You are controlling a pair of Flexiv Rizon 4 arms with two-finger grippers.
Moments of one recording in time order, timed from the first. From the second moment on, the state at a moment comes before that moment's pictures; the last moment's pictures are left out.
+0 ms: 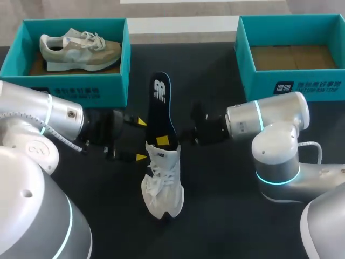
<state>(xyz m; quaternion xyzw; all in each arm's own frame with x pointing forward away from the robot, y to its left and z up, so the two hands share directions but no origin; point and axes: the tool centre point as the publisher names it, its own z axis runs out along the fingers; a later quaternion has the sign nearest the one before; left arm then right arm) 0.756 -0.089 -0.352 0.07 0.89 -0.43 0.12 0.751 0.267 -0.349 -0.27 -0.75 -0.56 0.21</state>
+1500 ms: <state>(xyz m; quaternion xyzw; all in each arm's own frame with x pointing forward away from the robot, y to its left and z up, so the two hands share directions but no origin) 0.755 -0.089 -0.351 0.07 0.89 -0.43 0.12 0.762 0.266 -0.346 -0.22 -0.78 -0.54 0.24</state>
